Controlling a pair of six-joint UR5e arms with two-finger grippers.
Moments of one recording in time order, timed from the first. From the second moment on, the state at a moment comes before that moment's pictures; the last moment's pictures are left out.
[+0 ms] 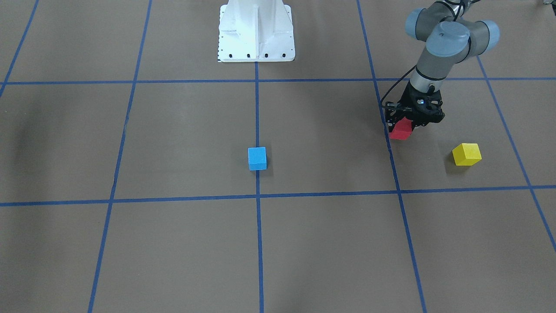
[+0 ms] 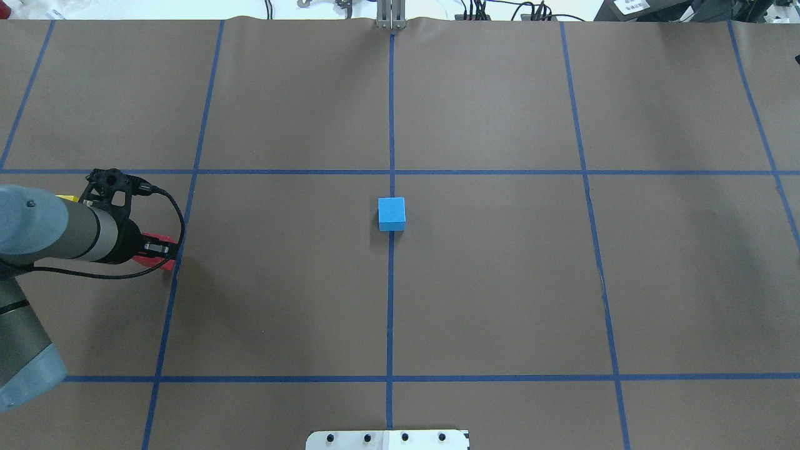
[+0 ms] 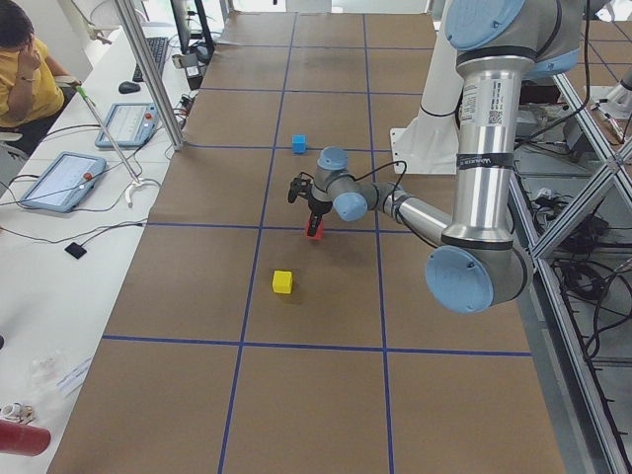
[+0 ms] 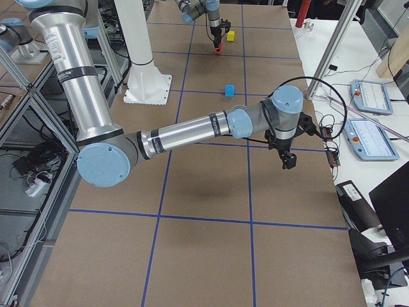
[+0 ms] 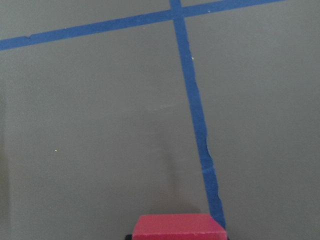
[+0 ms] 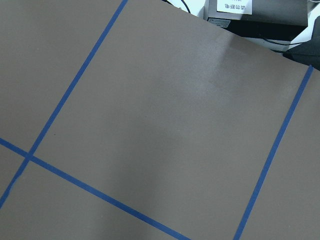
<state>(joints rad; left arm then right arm) -0.65 -1.65 -1.90 -1.93 -1.82 -0.91 1.49 -1.26 1.57 -1.54 2.36 -0.16</state>
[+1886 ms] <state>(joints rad) -0.54 -2.57 -1.32 -1.59 -1.81 -1.10 1.52 -1.33 1.51 -1.54 2.33 -0.09</state>
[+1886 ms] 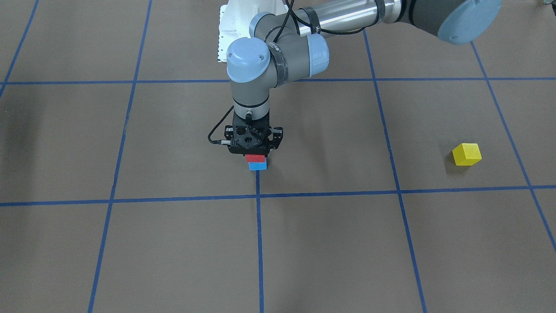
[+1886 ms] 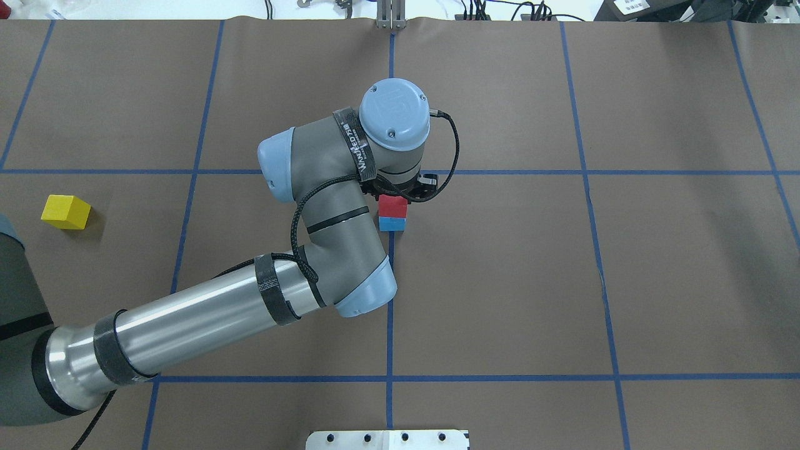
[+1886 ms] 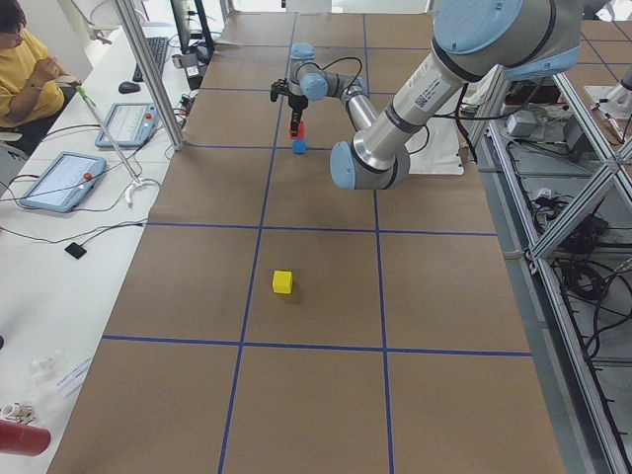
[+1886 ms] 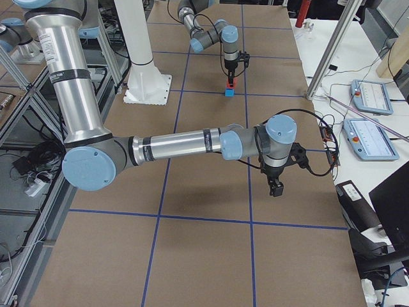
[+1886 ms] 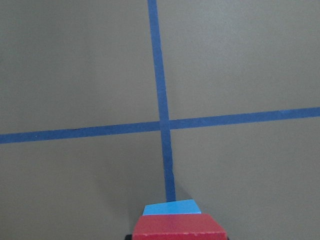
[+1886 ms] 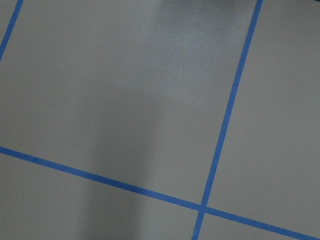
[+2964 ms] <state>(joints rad) -0.54 -2.57 -1.32 -1.59 -1.81 -1.16 1.52 -1.33 1.51 -1.54 2.33 -0.09</state>
